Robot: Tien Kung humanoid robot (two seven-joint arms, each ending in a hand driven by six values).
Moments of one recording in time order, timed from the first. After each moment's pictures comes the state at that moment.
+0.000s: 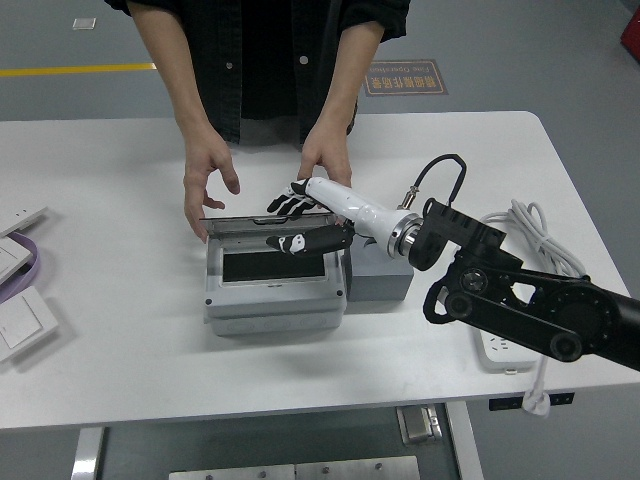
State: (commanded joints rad) left arm -0.04 0.26 -0.32 -0.34 0.33 0.12 0.09; right arm 0.79 -0.39 0.41 1.53 -1.29 -0.15 -0.26
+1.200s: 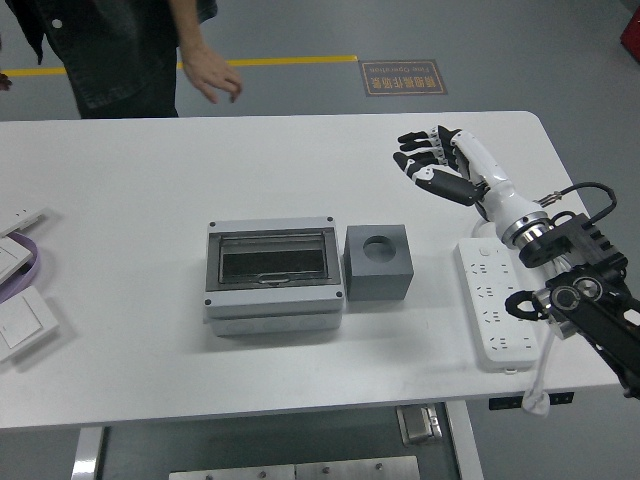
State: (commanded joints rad) left arm 0.01 0.25 -0.29 -0.34 0.30 0.12 0.09; right arm 0.35 -0.48 1.01 1.59 -1.20 -0.29 -0.09
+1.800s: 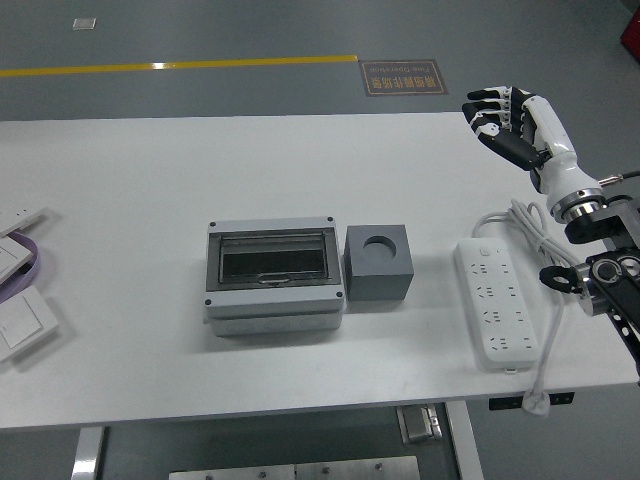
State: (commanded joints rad) left arm 0.02 0.26 -0.29 -0.34 0.29 0.12 0.09; right arm 0.31 -0.47 1.18 1.56 -1.20 -0.29 -0.08
